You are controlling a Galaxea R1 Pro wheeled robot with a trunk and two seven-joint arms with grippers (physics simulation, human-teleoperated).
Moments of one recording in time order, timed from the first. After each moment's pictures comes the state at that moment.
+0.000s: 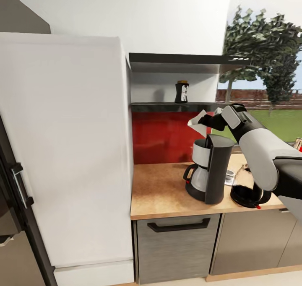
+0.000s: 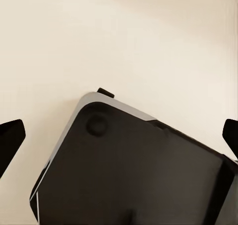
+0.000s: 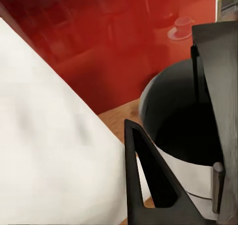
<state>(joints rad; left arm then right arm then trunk) 0.00 -0.03 -0.01 -0.06 0.49 -0.29 0.02 -1.55 -0.11 0.01 -0.33 -0.45 0.74 -0.18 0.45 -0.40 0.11</state>
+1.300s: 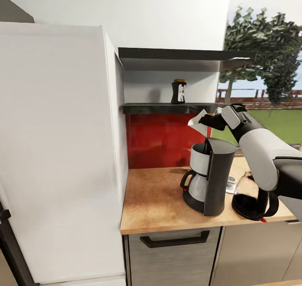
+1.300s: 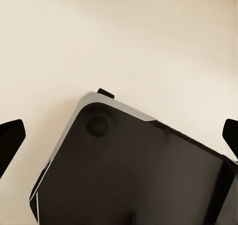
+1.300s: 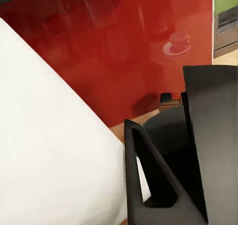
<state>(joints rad) 0.00 -0.03 0.00 -0.06 0.49 -0.29 0.02 -1.55 -0.11 0.01 -0.33 -0.44 0.73 -0.18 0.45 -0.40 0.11</state>
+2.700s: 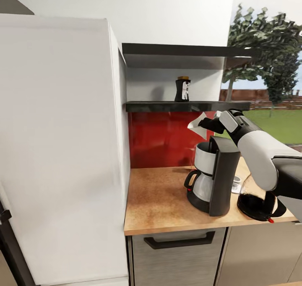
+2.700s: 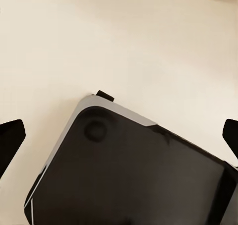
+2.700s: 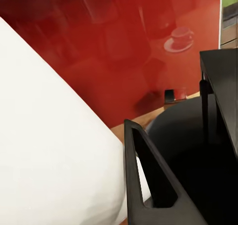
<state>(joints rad) 0.00 -0.03 0.00 -0.06 0.50 -0.29 0.02 -1.55 -0.11 0.01 -0.25 -0.42 0.64 -0.16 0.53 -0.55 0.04</state>
